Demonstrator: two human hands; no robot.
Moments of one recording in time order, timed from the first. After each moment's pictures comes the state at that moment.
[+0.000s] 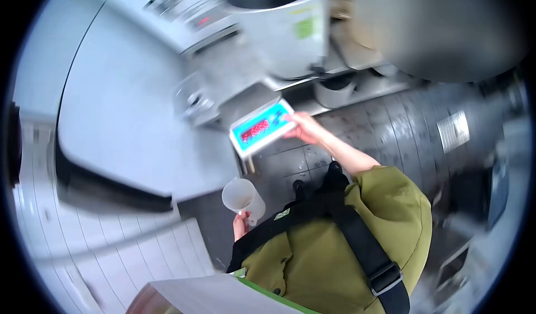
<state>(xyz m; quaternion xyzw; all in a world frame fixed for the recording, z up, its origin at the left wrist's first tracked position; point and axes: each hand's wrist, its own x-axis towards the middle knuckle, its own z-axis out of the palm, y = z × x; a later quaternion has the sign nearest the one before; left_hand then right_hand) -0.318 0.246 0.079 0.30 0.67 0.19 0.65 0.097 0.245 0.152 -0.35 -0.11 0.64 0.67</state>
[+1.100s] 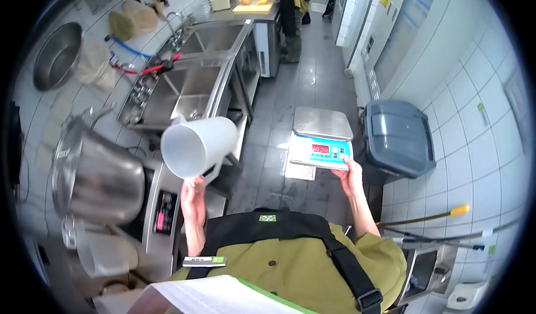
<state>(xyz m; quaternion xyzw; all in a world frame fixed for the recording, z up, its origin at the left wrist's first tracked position) 0.869 -0.182 0.278 0.44 -0.04 -0.03 0.90 0.769 -0.588 0.274 -0.46 0.19 -0.20 0.85</state>
